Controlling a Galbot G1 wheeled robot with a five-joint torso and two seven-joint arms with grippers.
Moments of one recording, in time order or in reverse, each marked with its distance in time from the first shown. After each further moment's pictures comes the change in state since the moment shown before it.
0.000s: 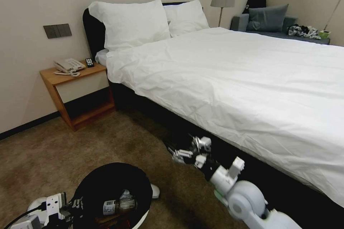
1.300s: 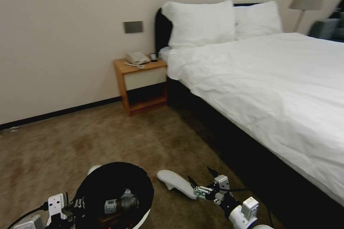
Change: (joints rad) left arm -0.008 -0.021 0.021 0.003 0.025 -0.005 -0.002; right arm -0.320 0.069 0.201 -0.019 -0.294 -0.036 0.087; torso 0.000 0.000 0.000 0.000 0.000
